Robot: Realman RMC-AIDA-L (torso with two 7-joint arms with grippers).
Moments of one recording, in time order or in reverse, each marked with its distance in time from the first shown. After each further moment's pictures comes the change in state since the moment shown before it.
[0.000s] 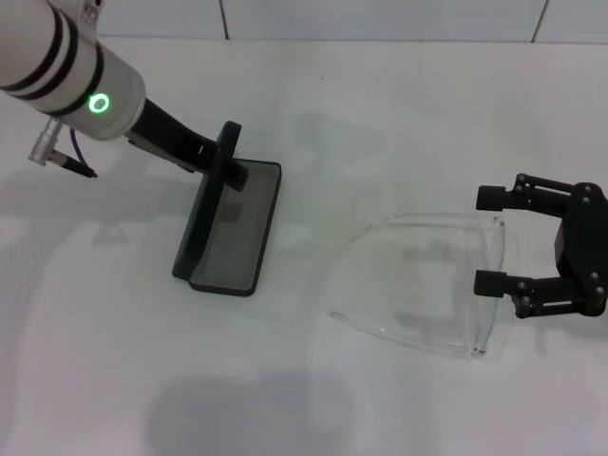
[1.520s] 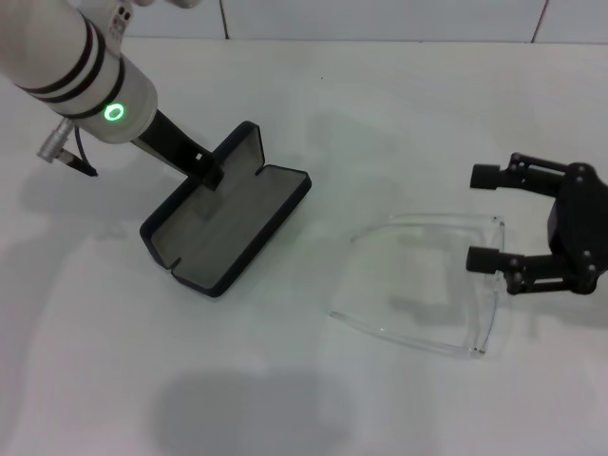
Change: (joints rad) left arm -0.044 -0.001 0.070 -0.074 0.098 -0.050 0.052; right arm 0.043 0.001 0.032 0.051 0.006 0.006 -0.026
